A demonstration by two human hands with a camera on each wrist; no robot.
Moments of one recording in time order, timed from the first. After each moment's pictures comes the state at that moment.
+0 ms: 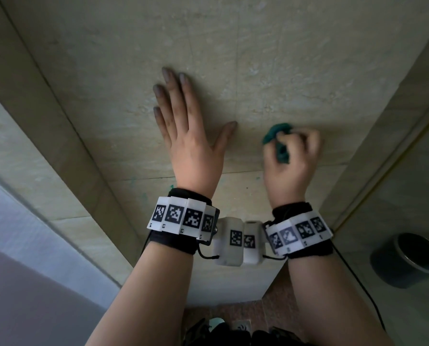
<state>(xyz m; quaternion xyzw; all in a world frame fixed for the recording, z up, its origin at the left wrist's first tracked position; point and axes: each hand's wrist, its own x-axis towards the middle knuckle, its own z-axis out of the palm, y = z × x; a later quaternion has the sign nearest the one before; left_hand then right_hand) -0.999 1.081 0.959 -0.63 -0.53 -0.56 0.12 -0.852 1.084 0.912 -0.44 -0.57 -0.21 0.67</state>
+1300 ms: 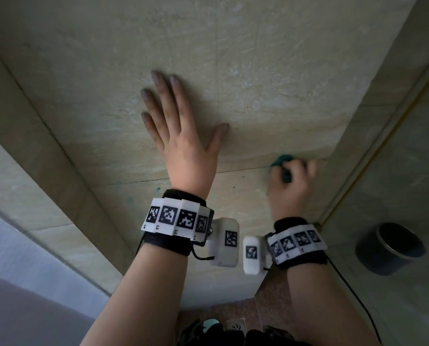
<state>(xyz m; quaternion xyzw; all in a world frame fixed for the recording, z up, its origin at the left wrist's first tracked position) -0.987 1.082 0.958 -0.63 -0.53 -0.56 0.11 -0.815 1.076 0.858 -0.55 -0.51 -0.13 0.65</state>
